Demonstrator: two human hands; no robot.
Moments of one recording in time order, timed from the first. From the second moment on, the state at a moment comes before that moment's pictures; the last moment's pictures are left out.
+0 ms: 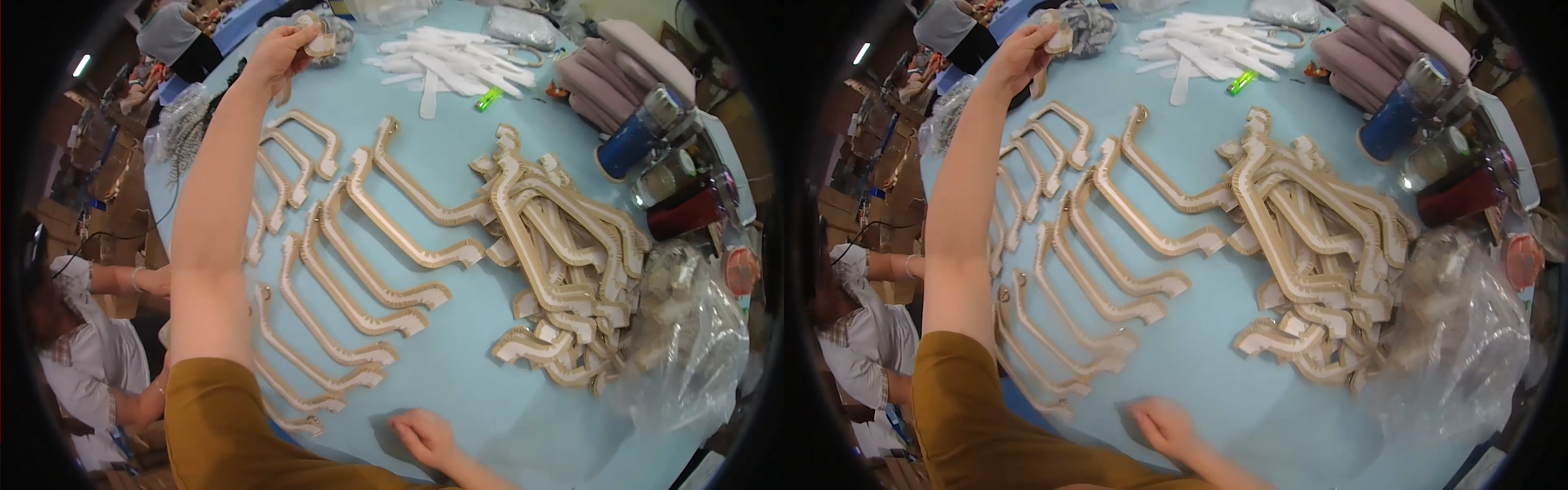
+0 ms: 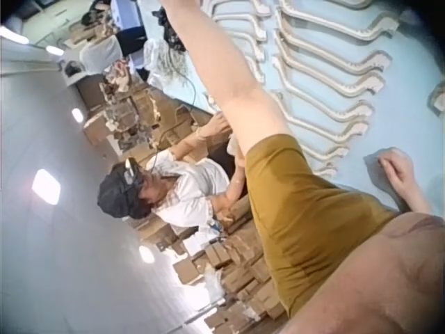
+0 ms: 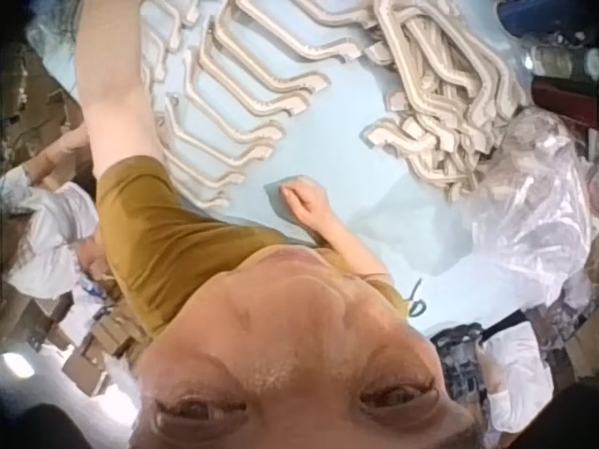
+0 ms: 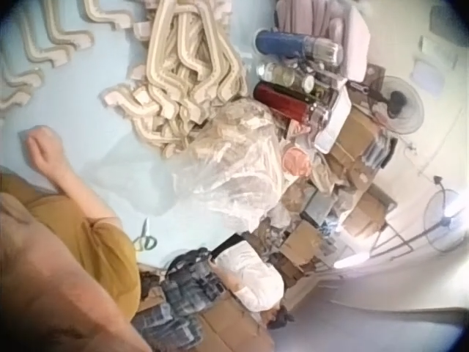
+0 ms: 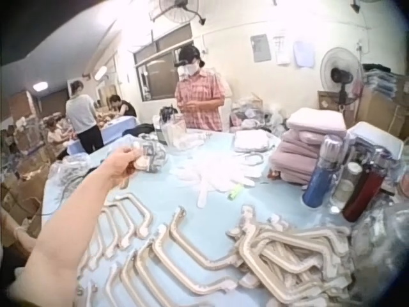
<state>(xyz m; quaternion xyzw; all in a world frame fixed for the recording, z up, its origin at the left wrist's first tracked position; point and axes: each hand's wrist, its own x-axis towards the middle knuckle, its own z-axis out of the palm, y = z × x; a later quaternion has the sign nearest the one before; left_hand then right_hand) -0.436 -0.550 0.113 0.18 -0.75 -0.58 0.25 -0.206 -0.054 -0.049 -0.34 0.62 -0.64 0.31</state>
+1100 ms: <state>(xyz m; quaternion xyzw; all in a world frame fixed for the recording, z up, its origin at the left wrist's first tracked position) -0.076 0.082 -0.038 0.11 -0.61 -0.79 0.02 -0.102 0.258 -0.038 -0.05 0.60 -0.78 0.19</state>
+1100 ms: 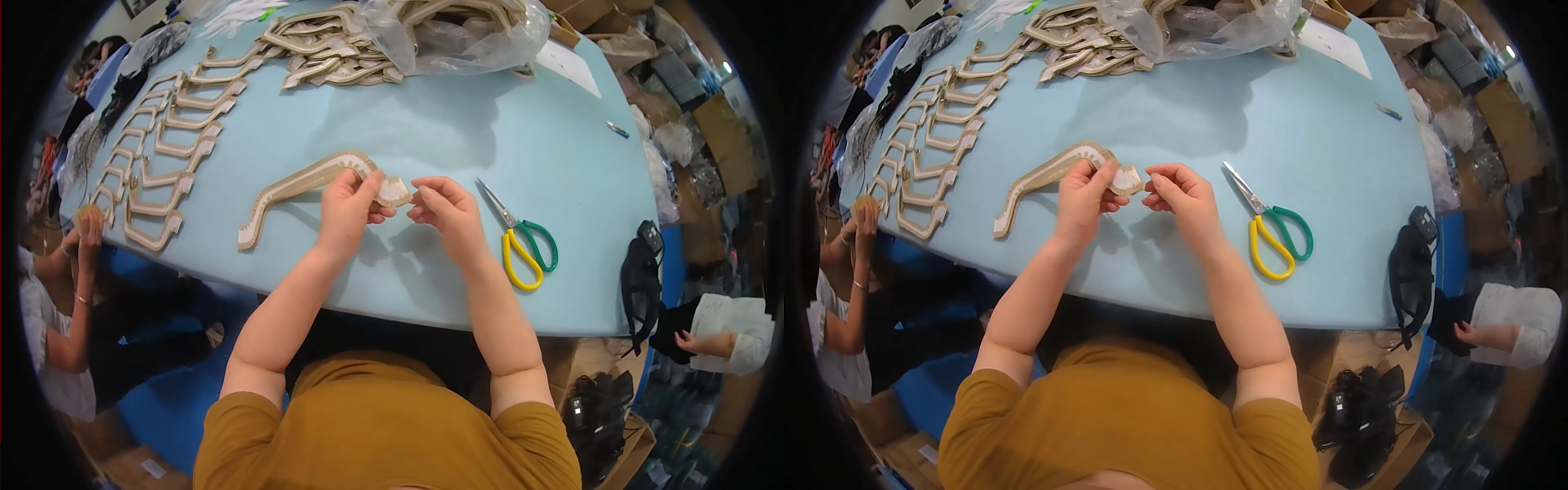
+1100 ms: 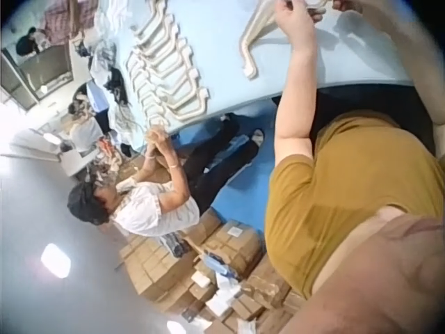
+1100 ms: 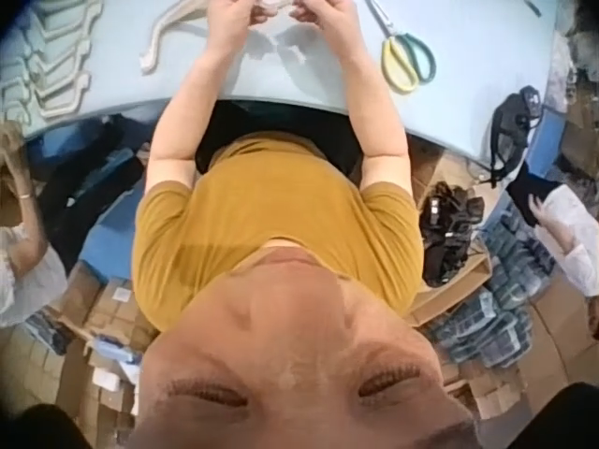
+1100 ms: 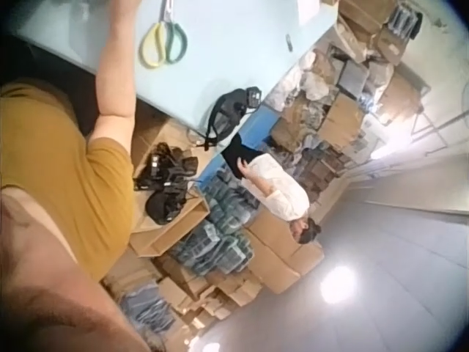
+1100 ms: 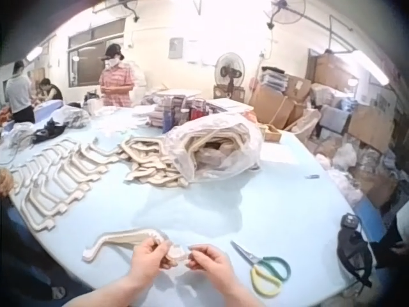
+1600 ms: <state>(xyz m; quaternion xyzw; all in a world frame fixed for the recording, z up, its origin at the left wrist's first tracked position) -0.099 0.068 -0.040 0.10 -0.49 -0.86 -0.09 -0.118 0.263 -0.047 -0.02 0.55 -0.79 0.27</state>
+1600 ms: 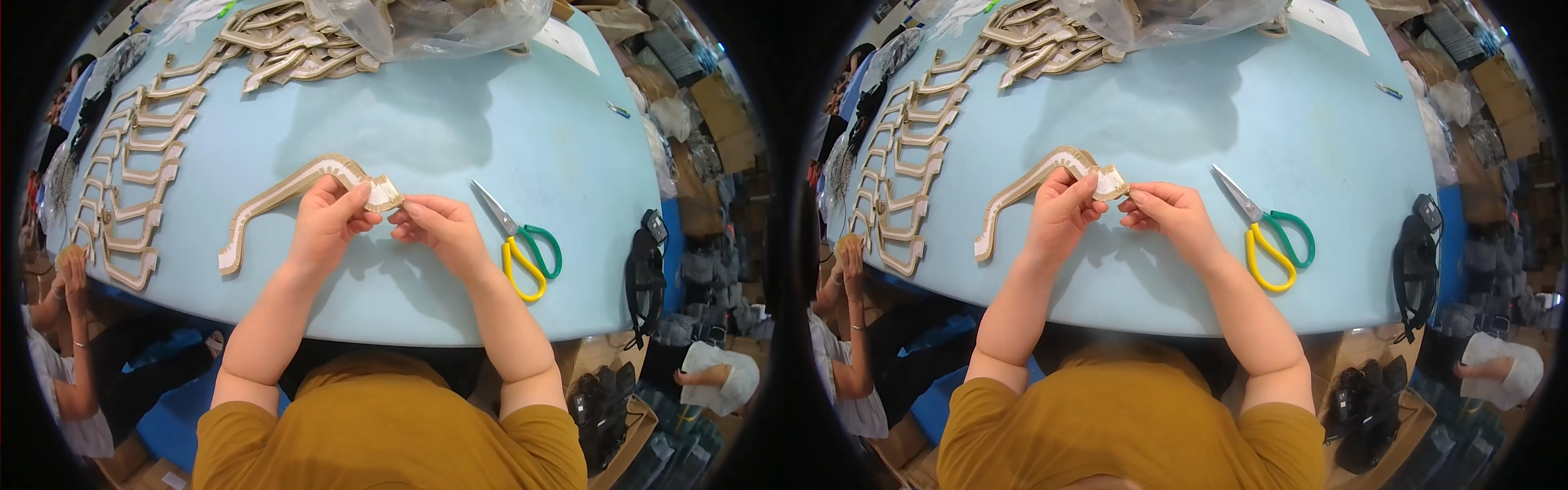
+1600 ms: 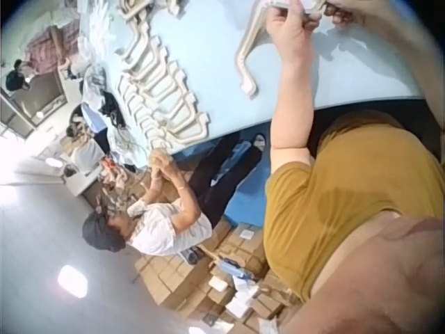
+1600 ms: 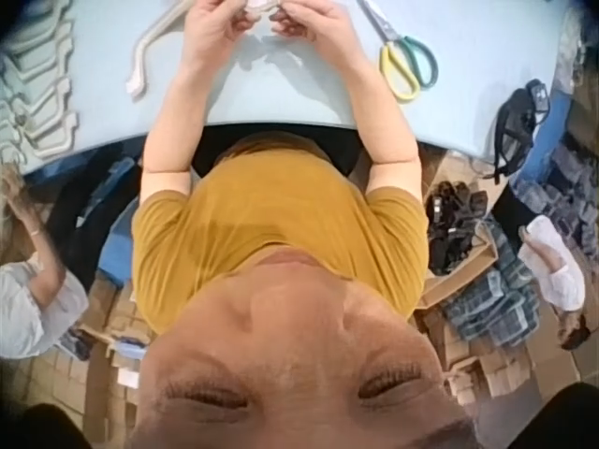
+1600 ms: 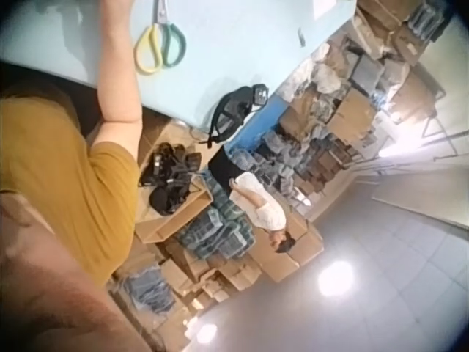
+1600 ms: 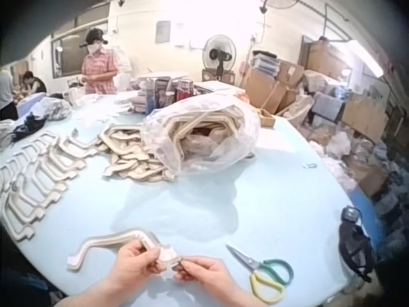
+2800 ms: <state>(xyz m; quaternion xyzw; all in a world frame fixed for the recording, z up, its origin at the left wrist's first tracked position) -0.091 0.060 -0.042 0.07 -0.54 -0.82 -0.21 -0.112 0.256 -0.051 -0.11 0.62 -0.76 0.18</state>
